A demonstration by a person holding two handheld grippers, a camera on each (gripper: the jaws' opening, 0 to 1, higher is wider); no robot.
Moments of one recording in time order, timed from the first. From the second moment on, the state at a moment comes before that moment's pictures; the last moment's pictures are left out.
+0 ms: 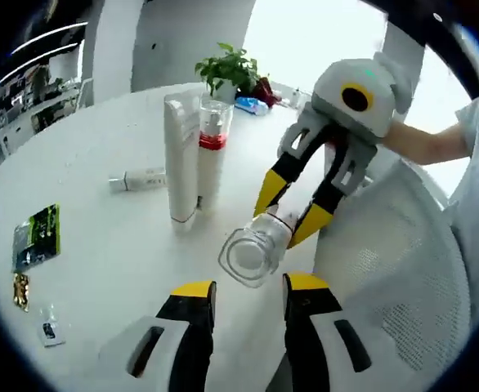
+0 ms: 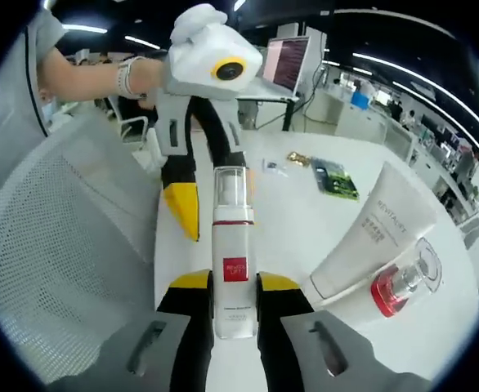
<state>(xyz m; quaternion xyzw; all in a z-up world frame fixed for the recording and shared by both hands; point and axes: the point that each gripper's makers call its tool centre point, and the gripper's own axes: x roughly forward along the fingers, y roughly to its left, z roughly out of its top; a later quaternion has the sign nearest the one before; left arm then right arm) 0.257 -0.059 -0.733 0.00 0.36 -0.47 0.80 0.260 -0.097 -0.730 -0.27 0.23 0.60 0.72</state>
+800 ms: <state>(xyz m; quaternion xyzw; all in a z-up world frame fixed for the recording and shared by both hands) 0.291 -0.092 -0.693 -0.27 0.29 -0.39 0.83 0.281 -0.094 -0.706 -0.24 0.18 0.53 0.79</state>
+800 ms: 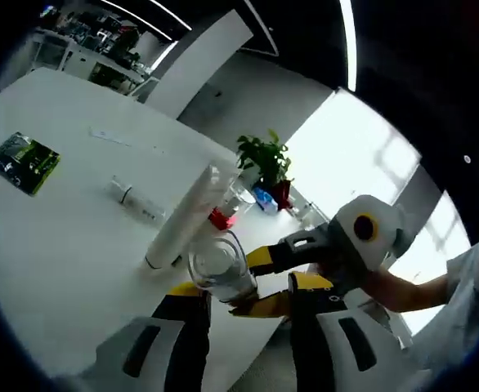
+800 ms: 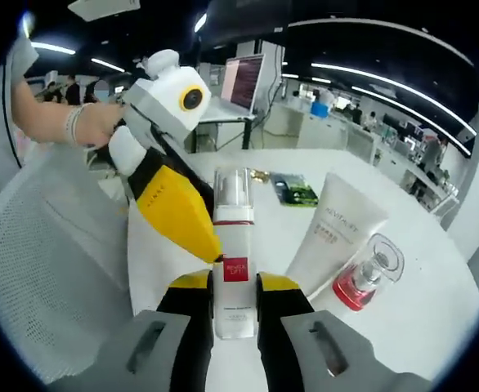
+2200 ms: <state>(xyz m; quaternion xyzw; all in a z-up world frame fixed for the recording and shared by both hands) 0.278 -0.088 -0.733 0.10 0.30 -0.42 0.85 0.268 -0.085 -0.682 -0.18 0.16 0.55 0.80</state>
